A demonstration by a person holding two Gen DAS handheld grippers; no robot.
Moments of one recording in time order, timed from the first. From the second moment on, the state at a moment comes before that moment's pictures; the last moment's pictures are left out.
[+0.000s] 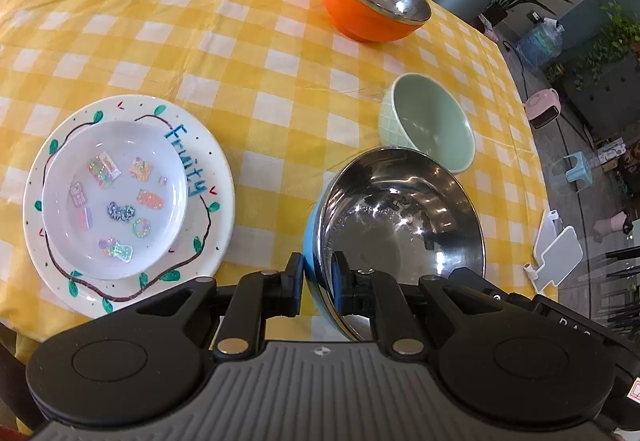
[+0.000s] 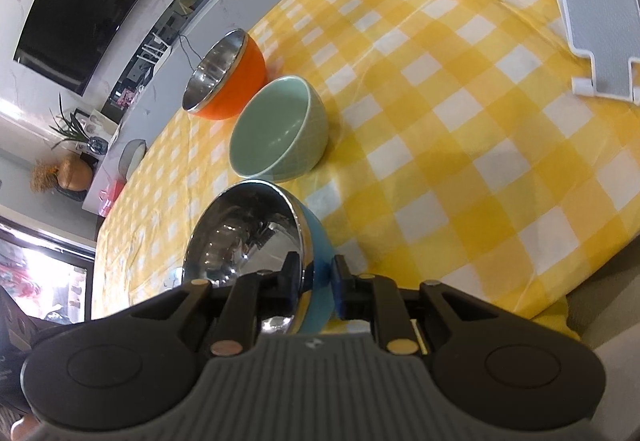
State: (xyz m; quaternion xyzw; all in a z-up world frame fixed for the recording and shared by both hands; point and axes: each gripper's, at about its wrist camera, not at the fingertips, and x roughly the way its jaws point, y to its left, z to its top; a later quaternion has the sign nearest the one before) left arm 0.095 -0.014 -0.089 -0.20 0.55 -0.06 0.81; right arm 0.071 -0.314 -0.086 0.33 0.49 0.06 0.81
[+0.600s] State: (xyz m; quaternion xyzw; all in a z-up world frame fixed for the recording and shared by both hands) left arm 0.084 -0.015 -0.065 -0.13 0.48 -0.04 0.87; right arm 0.071 -0.306 -0.080 0.28 0.48 0.05 0.83
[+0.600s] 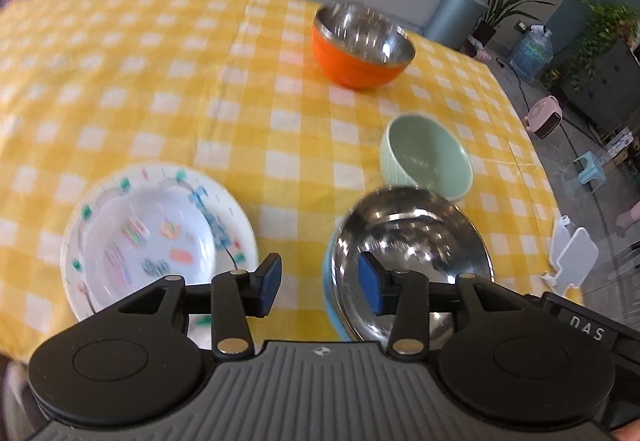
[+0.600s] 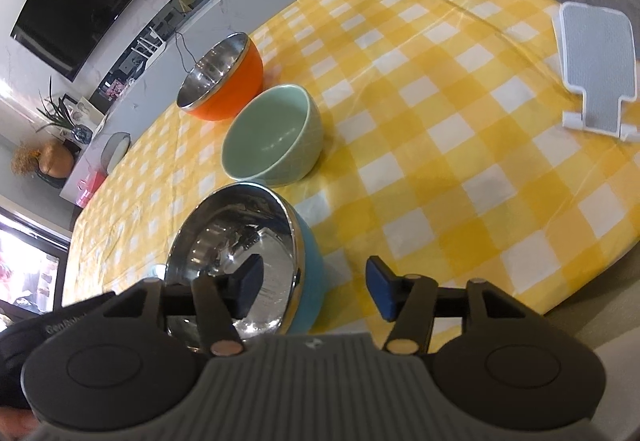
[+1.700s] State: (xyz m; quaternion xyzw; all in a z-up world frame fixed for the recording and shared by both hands) left arm 0.168 0.001 0.000 -0.09 0.39 -0.08 0.91; right arm 0.194 -0.262 0.034 0.13 0.39 0.08 0.91
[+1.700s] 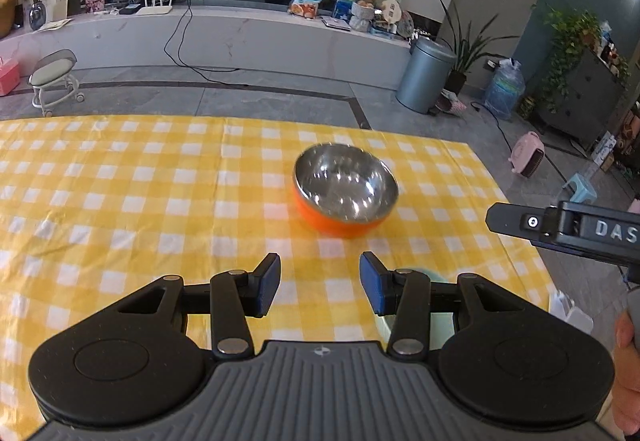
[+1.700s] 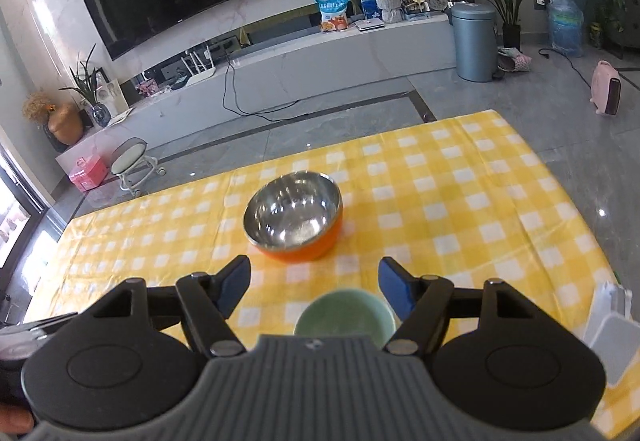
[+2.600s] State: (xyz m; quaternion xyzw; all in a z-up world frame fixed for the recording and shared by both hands) left arm 0.289 0.012 -0.049 -0.12 0.41 -0.08 0.90; right arm 0.310 -0.290 -0.055 0.27 0.41 0.07 0.87
